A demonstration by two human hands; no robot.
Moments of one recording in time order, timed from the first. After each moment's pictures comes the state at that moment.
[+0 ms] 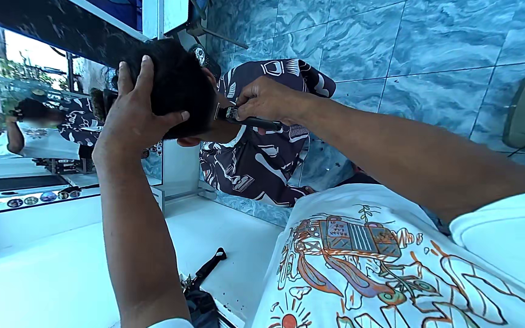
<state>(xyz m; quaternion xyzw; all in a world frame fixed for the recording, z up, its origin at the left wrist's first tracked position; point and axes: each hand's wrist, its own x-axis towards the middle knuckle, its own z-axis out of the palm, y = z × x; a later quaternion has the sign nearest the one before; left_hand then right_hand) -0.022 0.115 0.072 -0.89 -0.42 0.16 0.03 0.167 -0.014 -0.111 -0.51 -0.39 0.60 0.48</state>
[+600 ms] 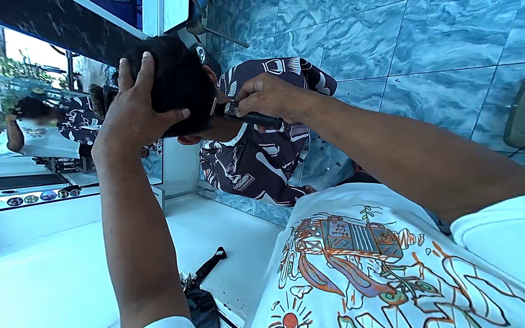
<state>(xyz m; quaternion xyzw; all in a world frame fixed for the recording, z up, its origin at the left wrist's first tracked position) -0.022 0.118 0.072 -0.89 -0.42 0.16 0.03 0.168 -0.014 -0.114 -0.48 -0.37 0.61 0.51</state>
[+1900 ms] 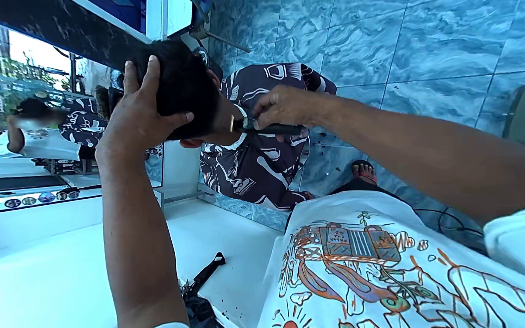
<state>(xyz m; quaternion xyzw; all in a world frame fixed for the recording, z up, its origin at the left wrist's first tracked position) -0.020 0.115 0.072 -0.89 -0.42 0.16 0.03 0.185 -0.036 -0.121 -0.49 -0.43 0.62 0.44</state>
